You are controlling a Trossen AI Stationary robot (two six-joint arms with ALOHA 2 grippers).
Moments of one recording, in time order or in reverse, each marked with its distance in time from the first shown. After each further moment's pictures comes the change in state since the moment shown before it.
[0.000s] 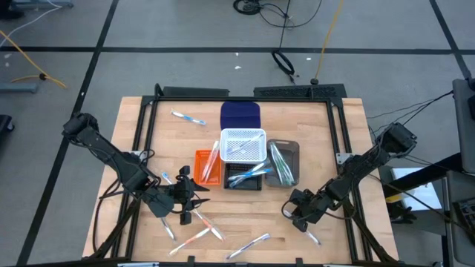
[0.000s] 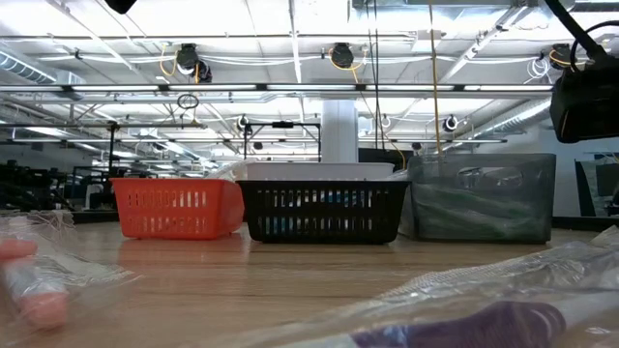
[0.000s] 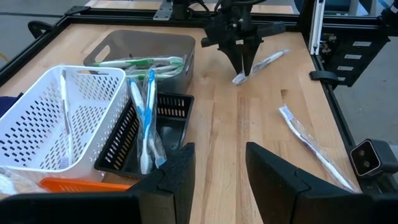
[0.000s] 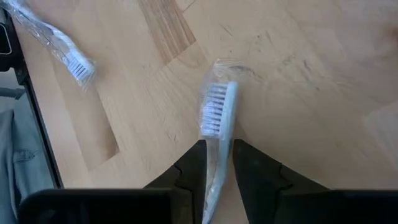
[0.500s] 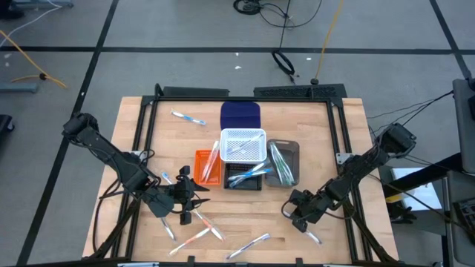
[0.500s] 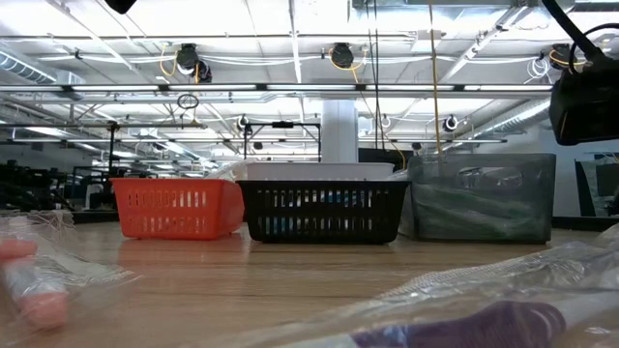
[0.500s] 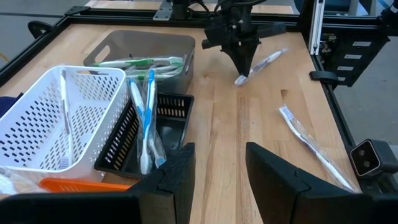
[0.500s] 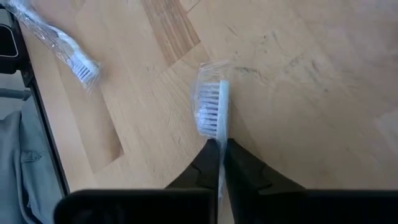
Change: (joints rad) left arm 0.000 0.000 0.000 0.001 0.000 0.001; right arm 0.000 -0.017 -0.002 0.032 -0.003 0.007
